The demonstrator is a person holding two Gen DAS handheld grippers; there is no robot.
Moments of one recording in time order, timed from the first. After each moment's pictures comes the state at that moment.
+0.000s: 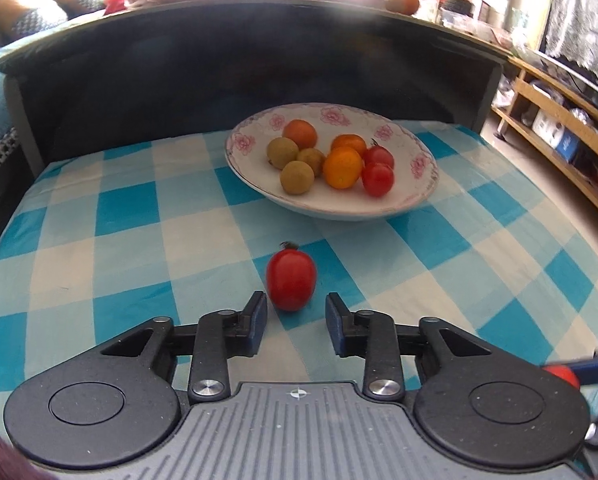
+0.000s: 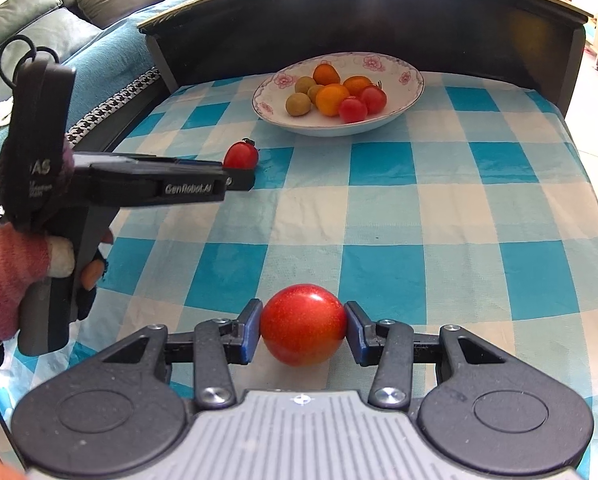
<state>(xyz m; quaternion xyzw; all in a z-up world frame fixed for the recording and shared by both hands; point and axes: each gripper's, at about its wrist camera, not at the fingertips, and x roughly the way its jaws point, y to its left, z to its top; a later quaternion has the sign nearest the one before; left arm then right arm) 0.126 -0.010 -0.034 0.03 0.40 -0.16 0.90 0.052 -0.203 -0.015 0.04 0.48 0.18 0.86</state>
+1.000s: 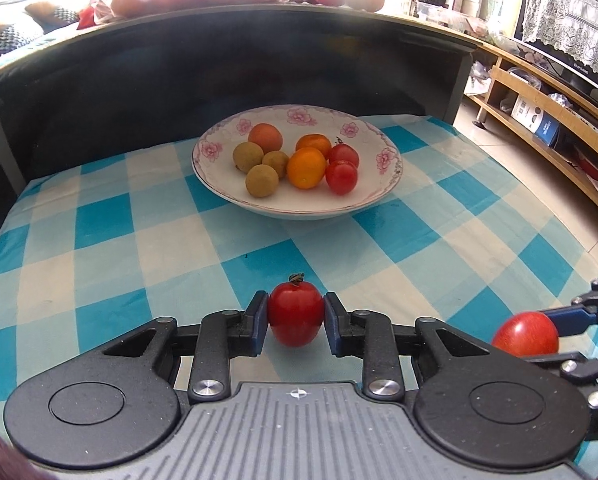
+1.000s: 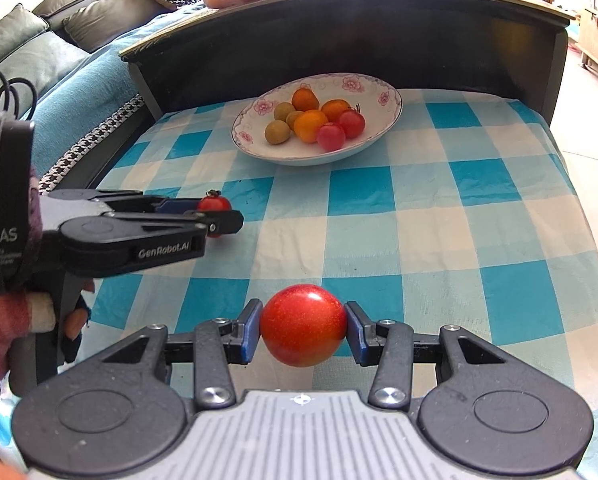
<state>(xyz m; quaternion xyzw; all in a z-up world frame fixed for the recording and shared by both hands) 0.114 -0.025 -0.027 0.06 0.39 -0.20 0.90 0.064 -0.213 -0.006 0.06 0.46 0.16 0.87</state>
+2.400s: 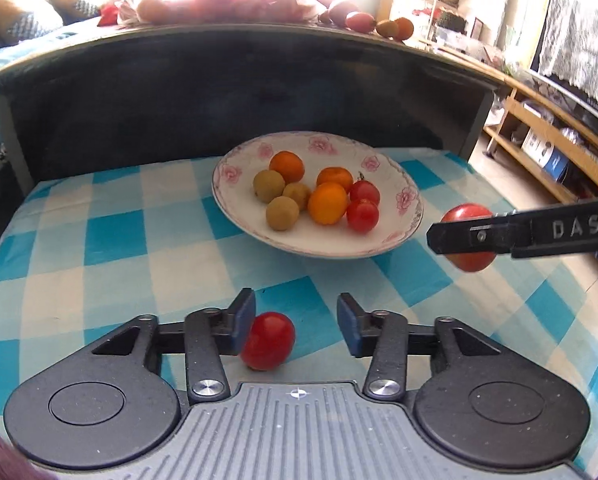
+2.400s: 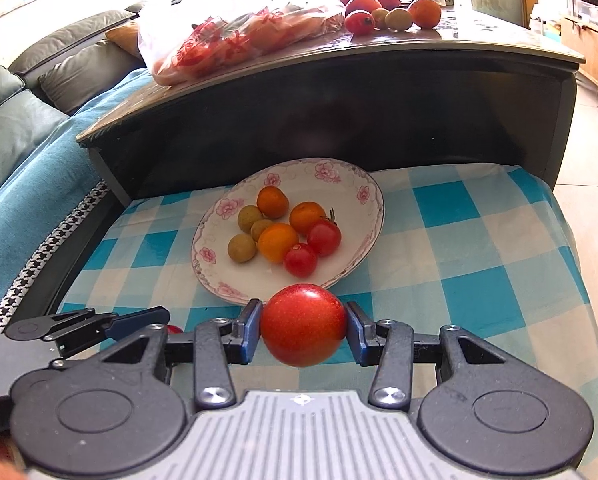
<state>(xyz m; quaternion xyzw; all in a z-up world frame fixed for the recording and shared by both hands) 0.133 -0.018 -0.021 0.03 0.38 -0.18 0.91 0.150 -0.223 0.009 0.10 0.41 0.13 0.89</state>
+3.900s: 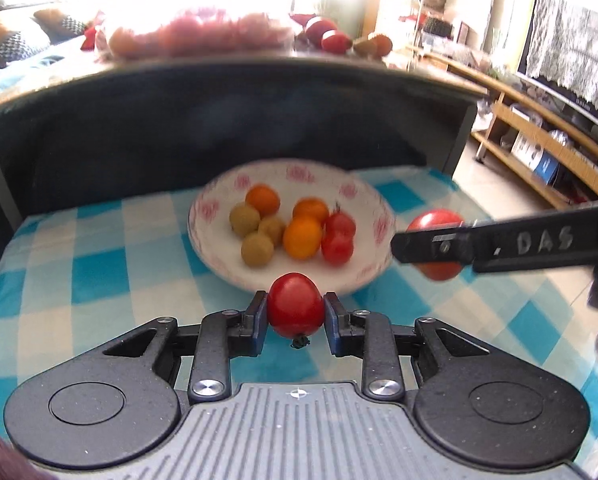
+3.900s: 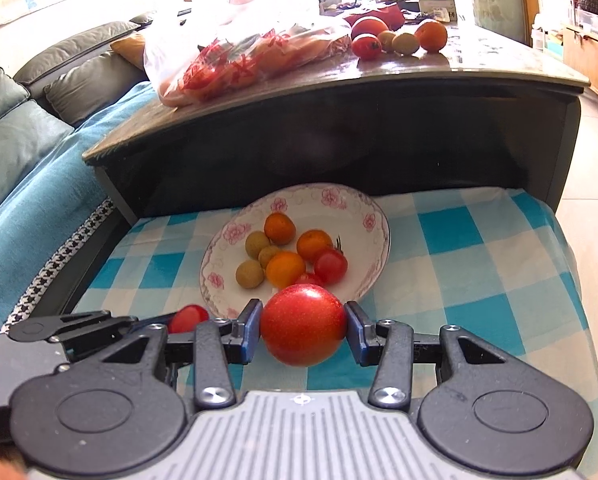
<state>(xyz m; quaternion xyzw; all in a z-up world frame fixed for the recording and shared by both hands) 0.145 -0.033 0.003 0.02 0.36 -0.20 0.91 0.163 -0.224 0.024 0.10 0.40 0.14 0.90</state>
